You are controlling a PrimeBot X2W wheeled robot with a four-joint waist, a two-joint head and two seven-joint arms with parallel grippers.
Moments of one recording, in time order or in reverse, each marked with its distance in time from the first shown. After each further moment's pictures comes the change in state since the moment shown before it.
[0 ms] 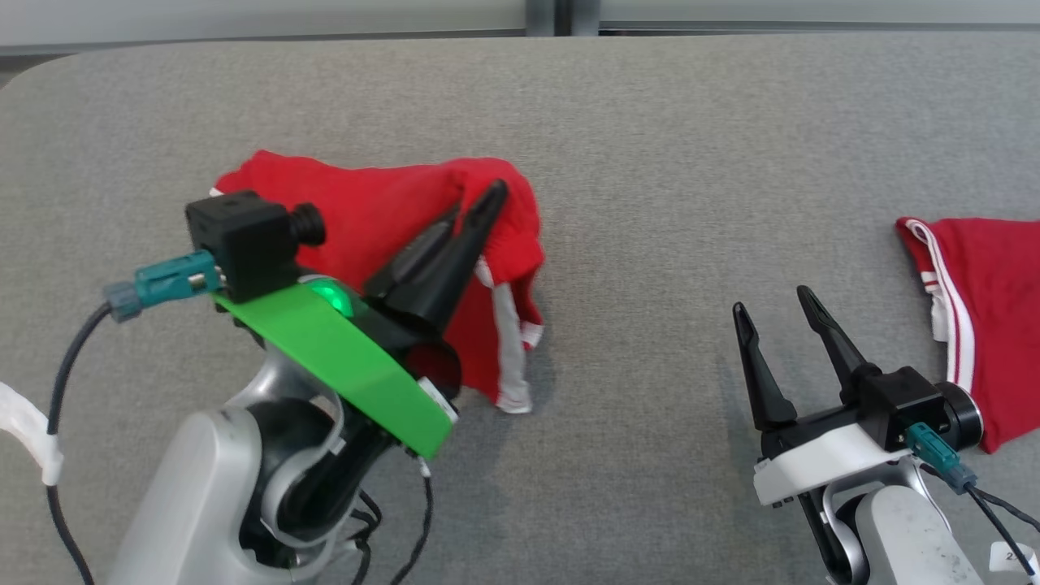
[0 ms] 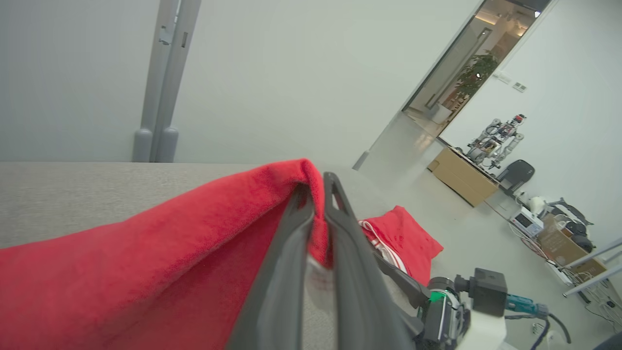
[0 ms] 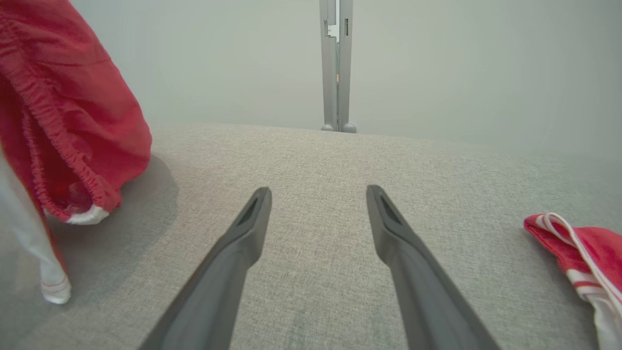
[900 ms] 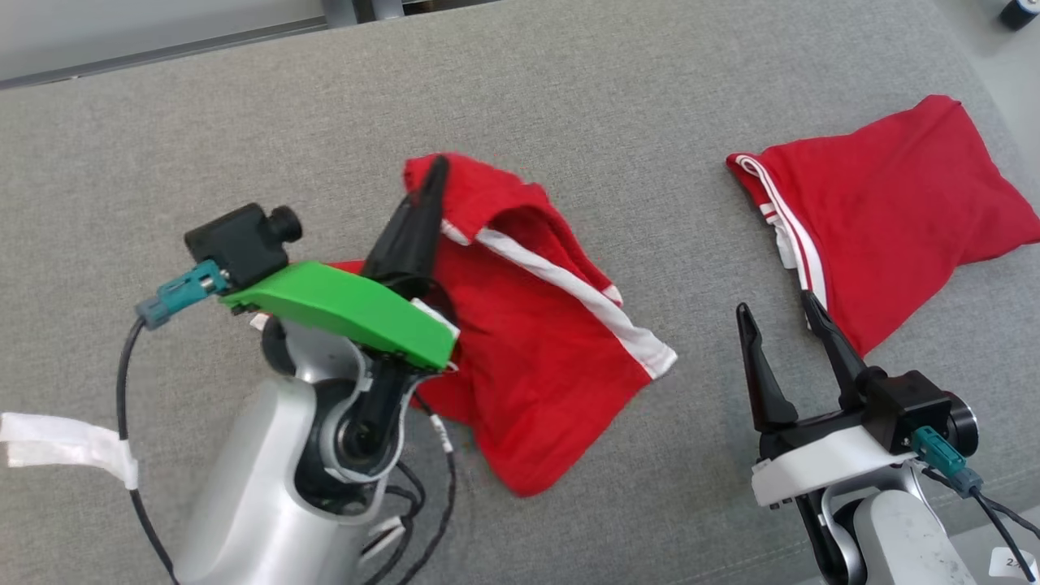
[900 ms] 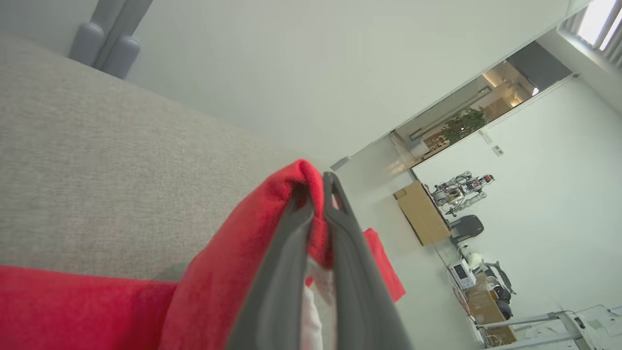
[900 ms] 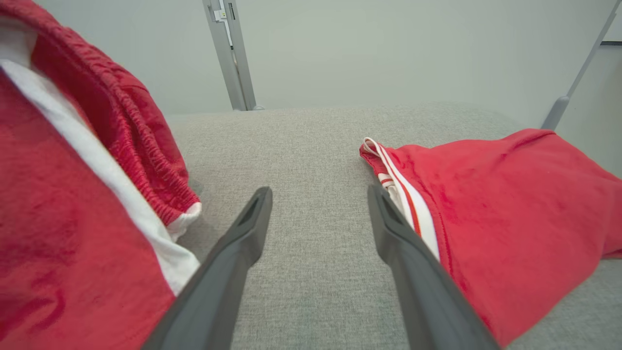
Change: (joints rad) left arm -0.021 -0.151 -0.020 0.201 -0.085 0.219 -0.241; right arm 0.014 0.032 -0.023 -0.008 0.029 0.000 0.000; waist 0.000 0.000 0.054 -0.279
